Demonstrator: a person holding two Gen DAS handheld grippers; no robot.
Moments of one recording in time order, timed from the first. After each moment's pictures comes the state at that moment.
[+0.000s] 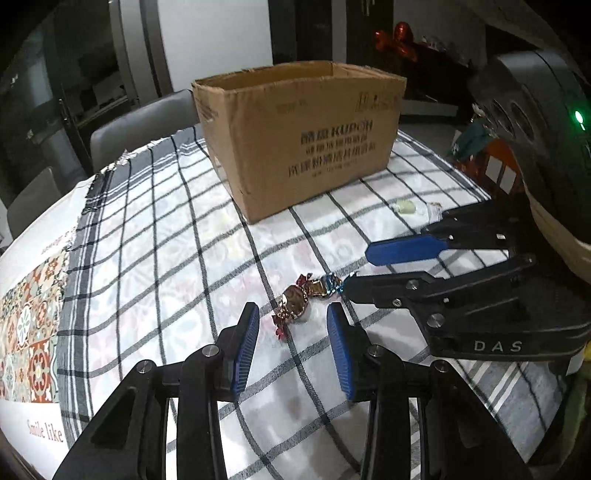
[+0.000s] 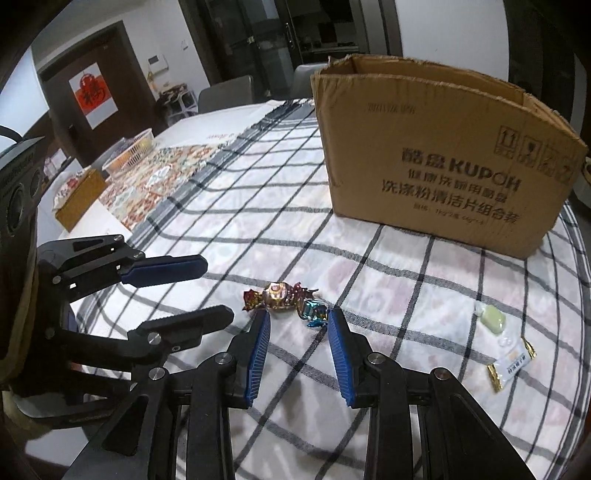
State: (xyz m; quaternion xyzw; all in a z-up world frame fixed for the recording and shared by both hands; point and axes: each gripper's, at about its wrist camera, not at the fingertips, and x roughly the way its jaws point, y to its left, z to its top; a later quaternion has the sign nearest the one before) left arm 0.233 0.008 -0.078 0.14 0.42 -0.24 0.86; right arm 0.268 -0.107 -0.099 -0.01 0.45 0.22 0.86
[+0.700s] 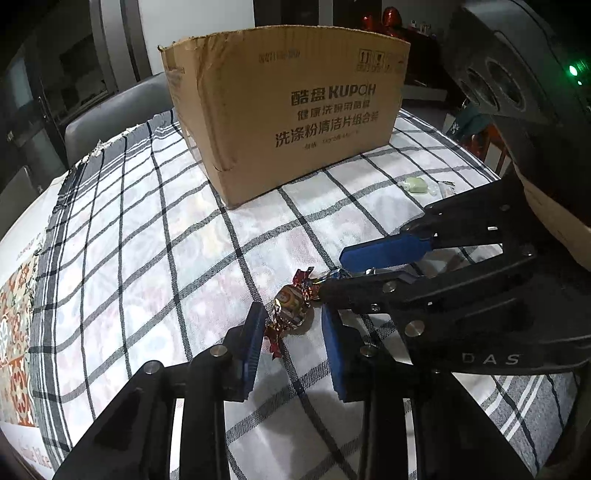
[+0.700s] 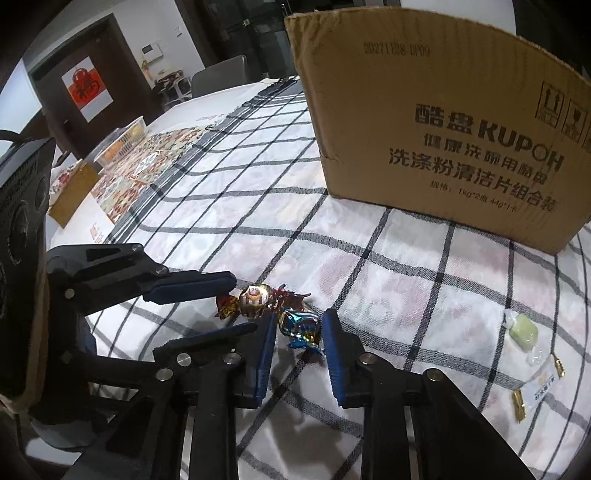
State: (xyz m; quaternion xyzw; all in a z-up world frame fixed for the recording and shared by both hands) left arm 0.262 -0.005 -0.117 0.15 0.44 -0.26 0.85; right arm 0.301 -0.104 -0.133 0.00 0.49 0.23 0.84
